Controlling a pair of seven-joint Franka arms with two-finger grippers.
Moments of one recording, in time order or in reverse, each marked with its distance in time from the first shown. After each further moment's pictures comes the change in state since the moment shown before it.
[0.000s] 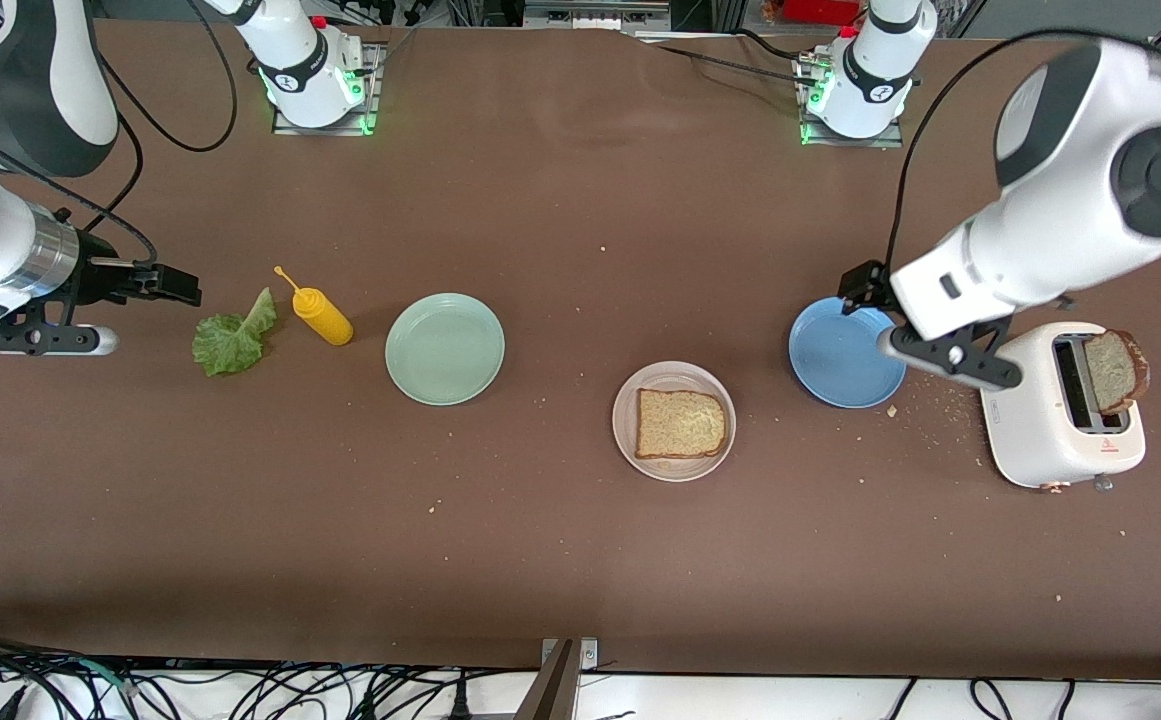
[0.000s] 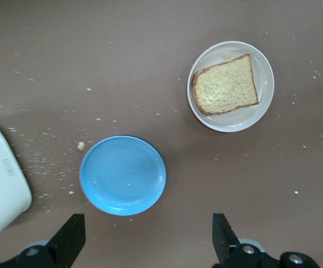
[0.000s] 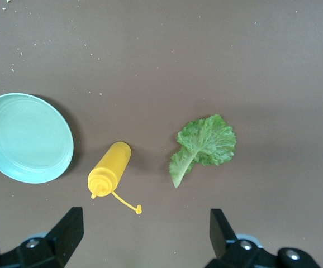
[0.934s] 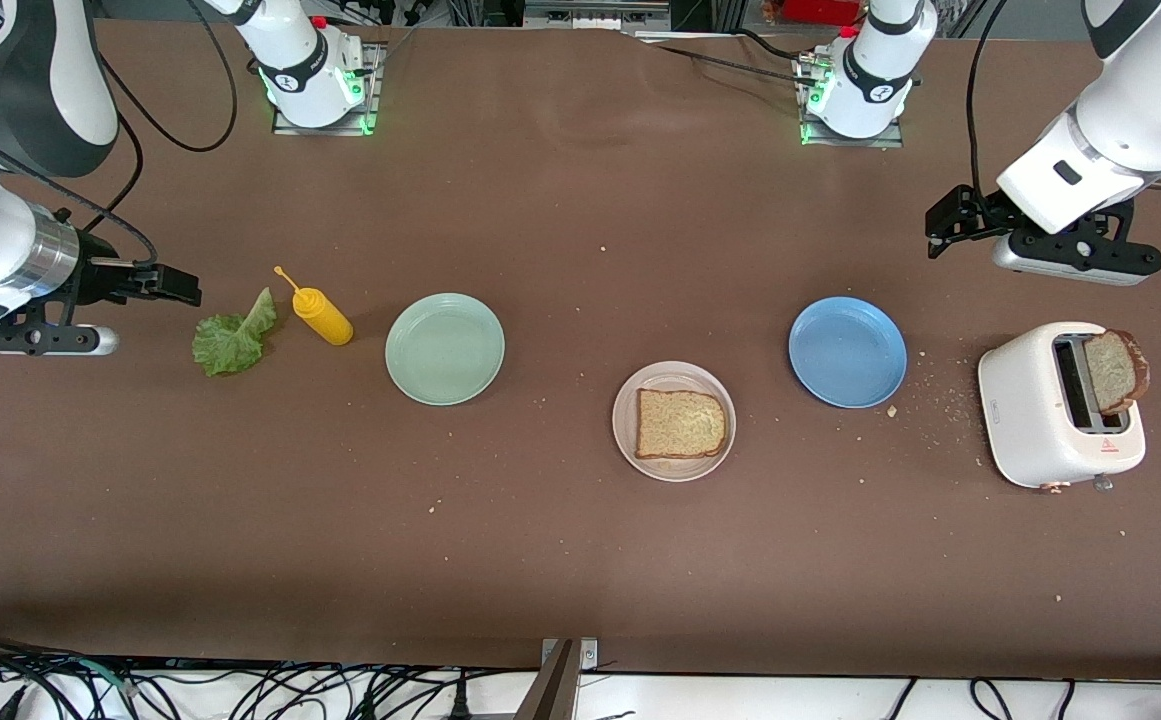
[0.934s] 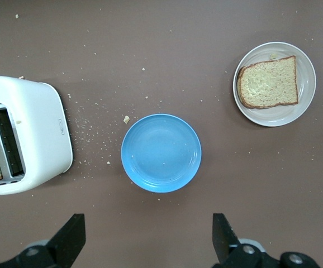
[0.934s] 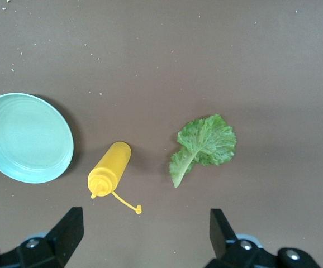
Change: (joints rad) left arm -0.062 -0.295 0.203 -0.314 -0.033 0.095 0.002; right arm 0.000 0.000 0.000 0.000 0.000 0.000 0.000
